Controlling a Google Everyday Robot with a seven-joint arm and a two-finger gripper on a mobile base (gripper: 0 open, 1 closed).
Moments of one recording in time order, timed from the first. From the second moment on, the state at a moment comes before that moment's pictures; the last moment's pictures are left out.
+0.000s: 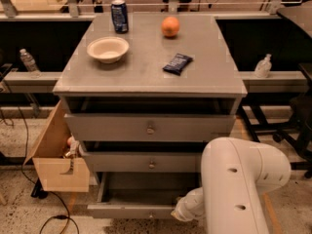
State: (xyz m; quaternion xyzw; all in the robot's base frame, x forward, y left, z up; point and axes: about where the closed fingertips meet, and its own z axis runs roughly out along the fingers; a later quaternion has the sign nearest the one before) arm 0.509 -0.105 0.174 -0.48 0.86 0.07 0.18
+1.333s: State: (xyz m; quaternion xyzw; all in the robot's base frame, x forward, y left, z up) arm 0.500 -0.106 0.175 -0.46 0.86 0.07 0.19
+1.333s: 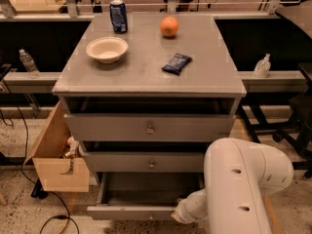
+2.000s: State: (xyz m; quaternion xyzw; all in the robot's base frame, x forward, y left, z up) arm 0.500 -0.106 0.175 -0.46 0.86 0.07 0.19
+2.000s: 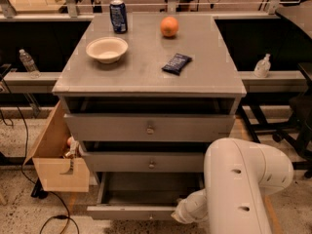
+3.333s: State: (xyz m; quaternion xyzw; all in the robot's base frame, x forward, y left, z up) arm 0.500 -0.106 0.175 -0.46 0.86 0.07 0.19
